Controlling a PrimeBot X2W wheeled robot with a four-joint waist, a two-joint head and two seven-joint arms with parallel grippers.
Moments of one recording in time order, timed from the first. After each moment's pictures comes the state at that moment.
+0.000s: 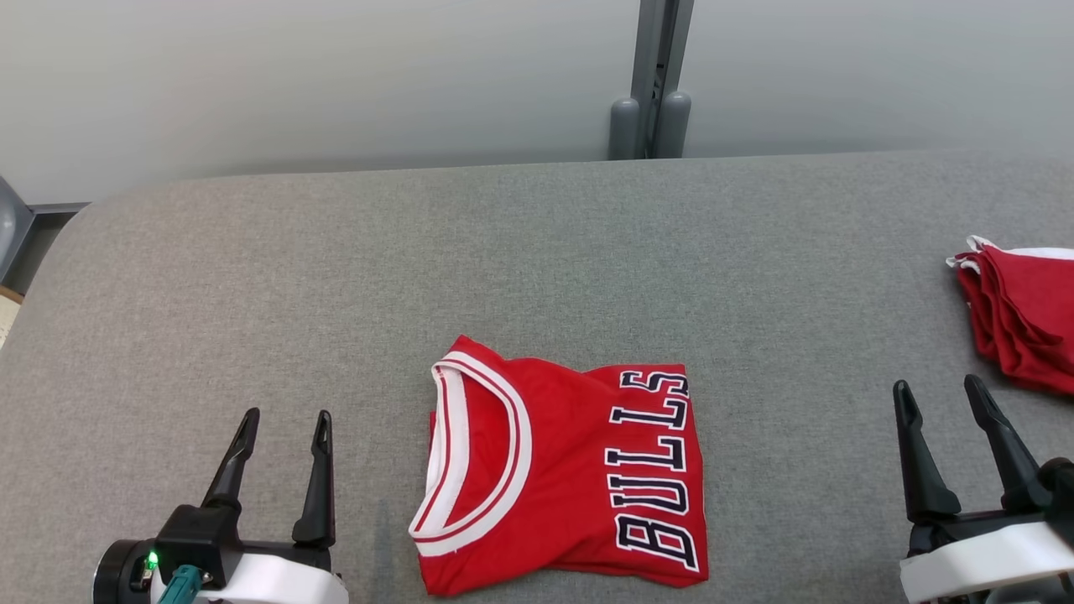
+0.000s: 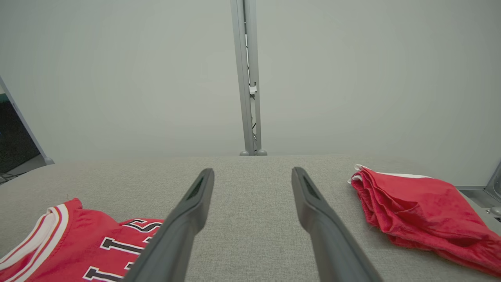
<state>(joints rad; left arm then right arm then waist) 0.03 0.11 -0.09 0.11 -0.15 0.04 -0.24 0.05 -0.10 -0.05 -0.04 0.21 0.13 -0.12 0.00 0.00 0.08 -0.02</state>
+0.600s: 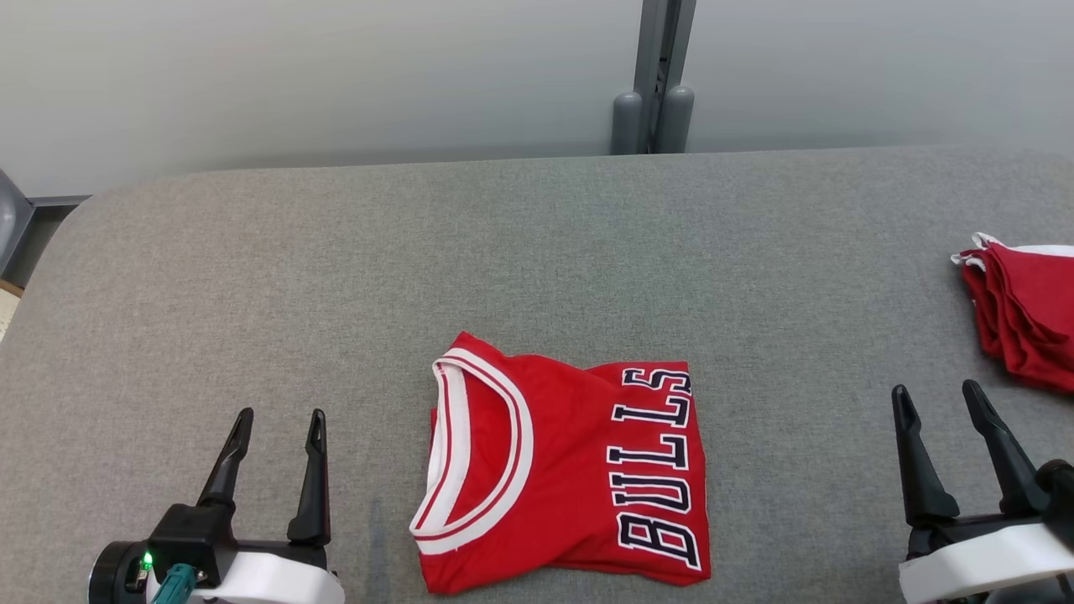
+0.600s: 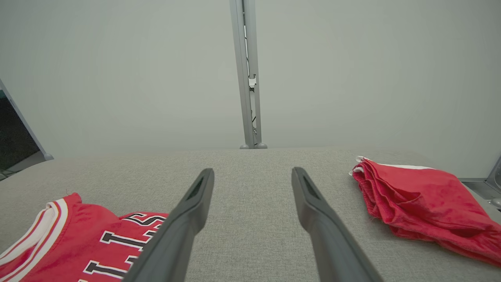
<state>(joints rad) 0.03 0.11 -0.09 0.11 -0.18 0.05 -0.23 0.06 -0.09 -0.06 -0.05 0.21 0.13 -0.10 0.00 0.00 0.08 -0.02</state>
